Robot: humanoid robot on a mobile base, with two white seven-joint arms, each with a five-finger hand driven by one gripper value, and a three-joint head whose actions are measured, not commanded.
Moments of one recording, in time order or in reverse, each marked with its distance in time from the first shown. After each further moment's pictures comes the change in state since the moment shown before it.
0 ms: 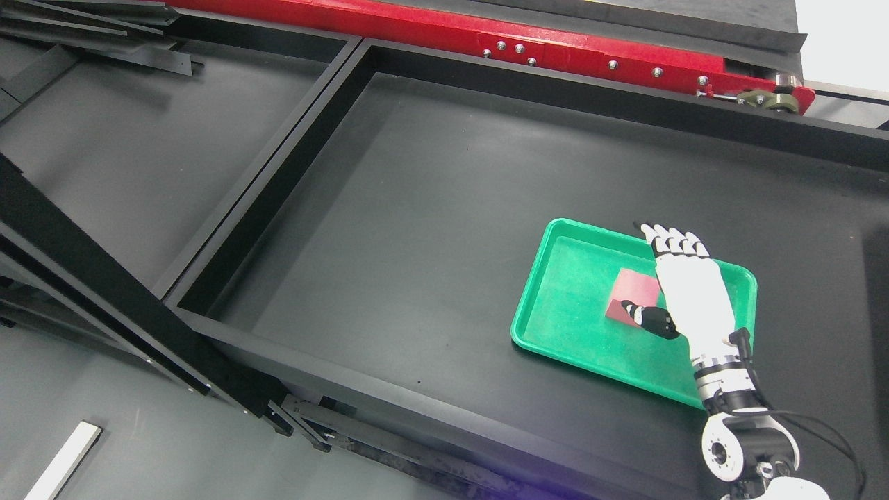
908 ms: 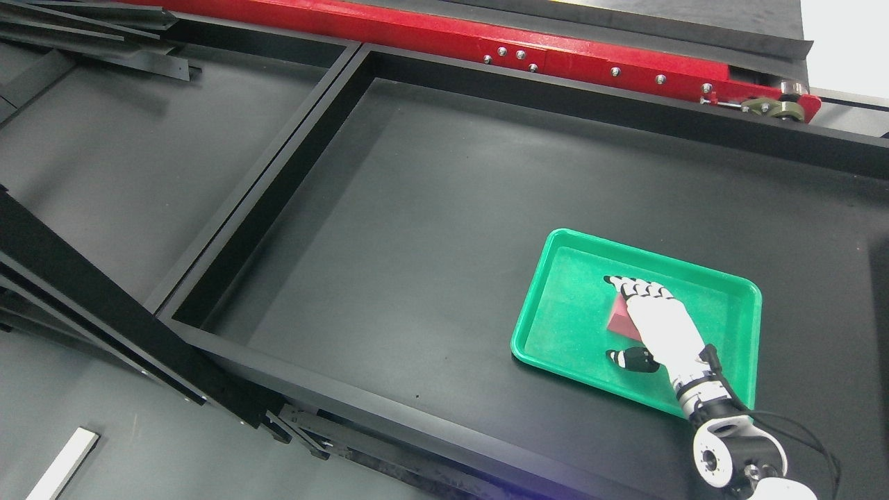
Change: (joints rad) left arm 0.000 0.000 0.000 0.000 0.000 0.000 0.000; right arm -0.015 -0.034 0.041 0.111 0.004 0.007 0.176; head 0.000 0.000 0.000
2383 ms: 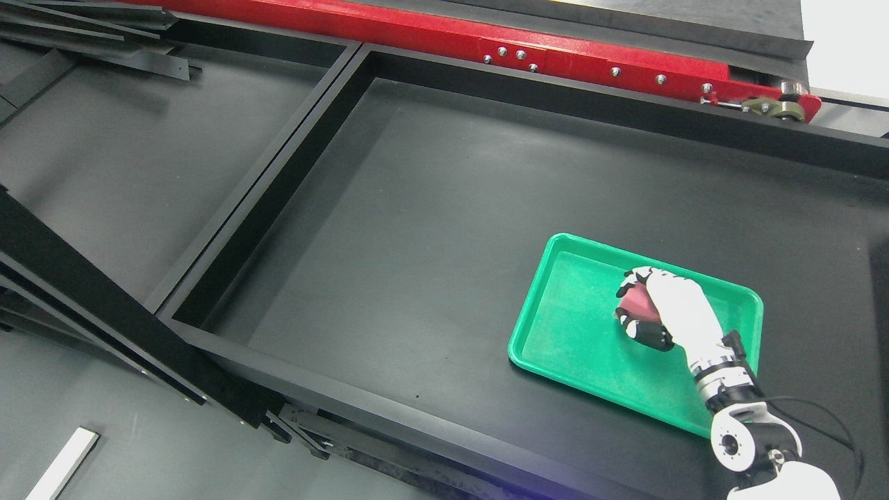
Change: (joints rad) left arm 0.000 0.000 0.000 0.000 0.000 0.000 0.000; right arm -0.045 -0.038 -0.039 0.054 -0.187 -0.041 -0.125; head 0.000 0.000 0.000
